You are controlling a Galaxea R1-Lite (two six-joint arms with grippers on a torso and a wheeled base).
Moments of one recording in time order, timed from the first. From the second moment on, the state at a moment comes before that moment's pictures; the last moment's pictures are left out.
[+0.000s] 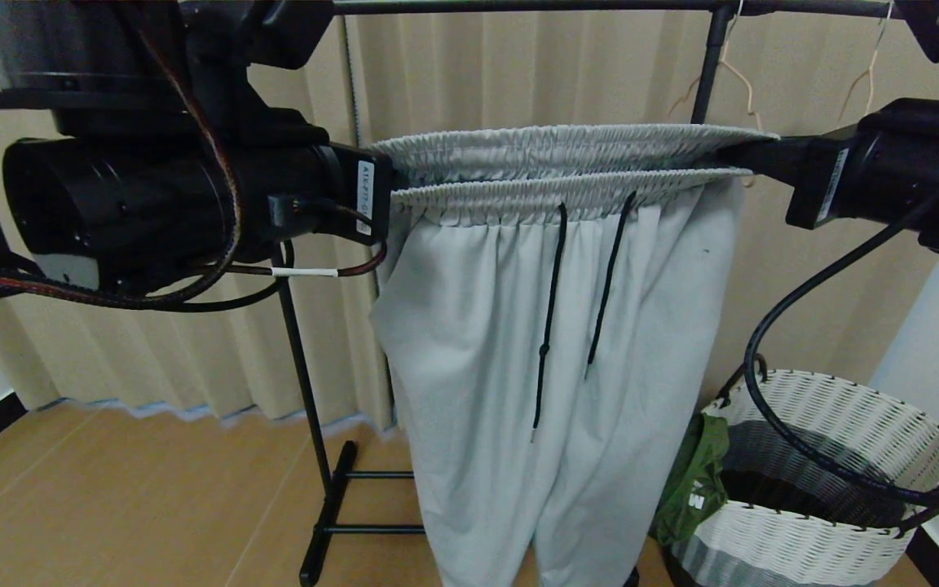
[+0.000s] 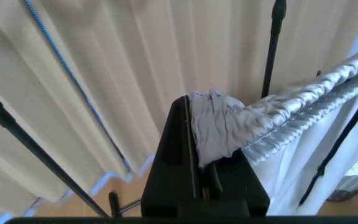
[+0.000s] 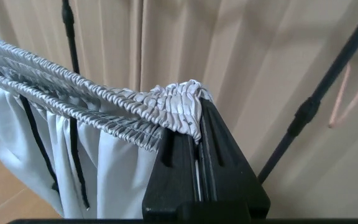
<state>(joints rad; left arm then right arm) -0.65 1.58 -1.31 -0.15 0.25 0.12 0.36 1.45 -1.17 -0.22 0.08 -0.05</state>
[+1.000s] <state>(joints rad) -0.65 1.80 -1.53 -0.23 0.31 0.15 0.37 1.18 -0.98 -0.09 0.19 -0.11</state>
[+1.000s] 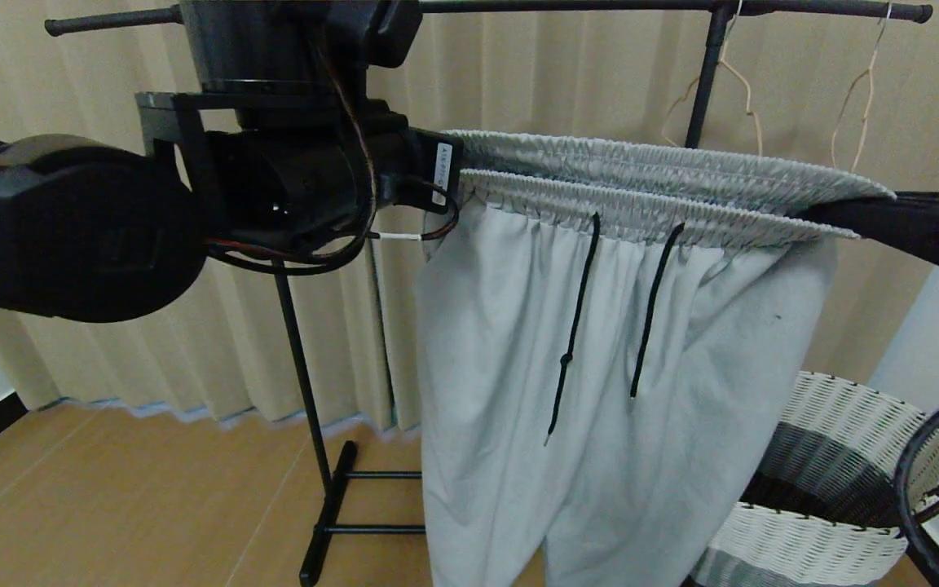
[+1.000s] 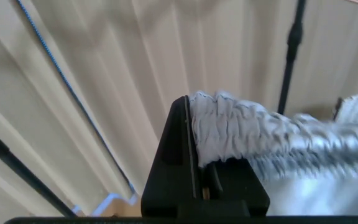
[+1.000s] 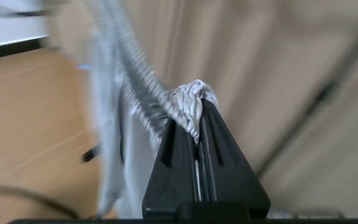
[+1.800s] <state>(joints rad) -0.62 1.76 -1.41 -0.24 0.32 0.12 0.36 1.20 -1.00 -0.11 0.21 -0.15</state>
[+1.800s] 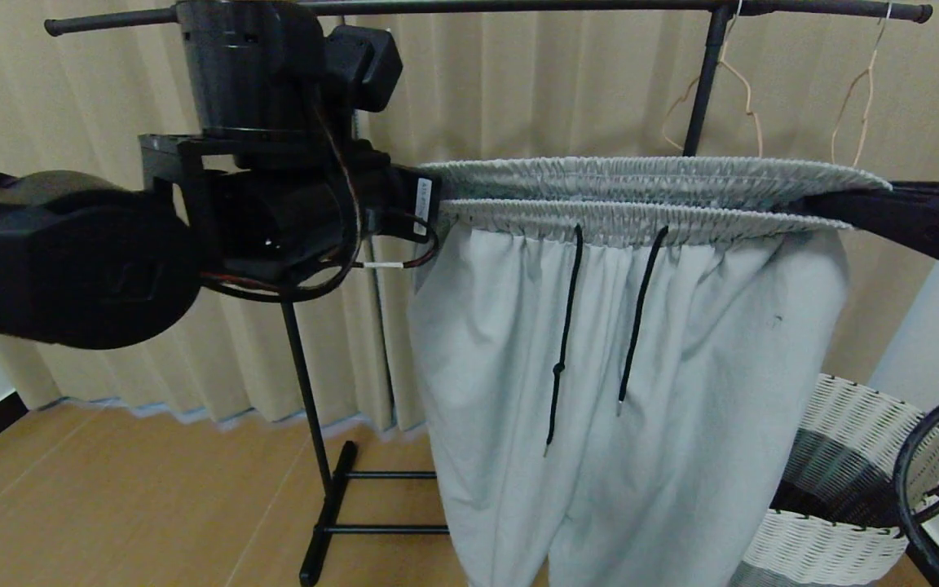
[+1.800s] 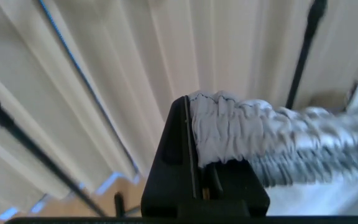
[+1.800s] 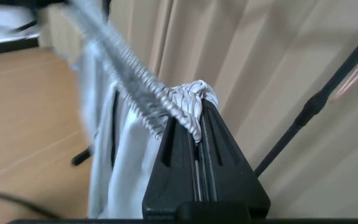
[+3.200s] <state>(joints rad) -0.64 1.35 -1.04 -0.19 0.04 0.19 0.33 1.44 -1.13 -0.27 0.17 -0.10</state>
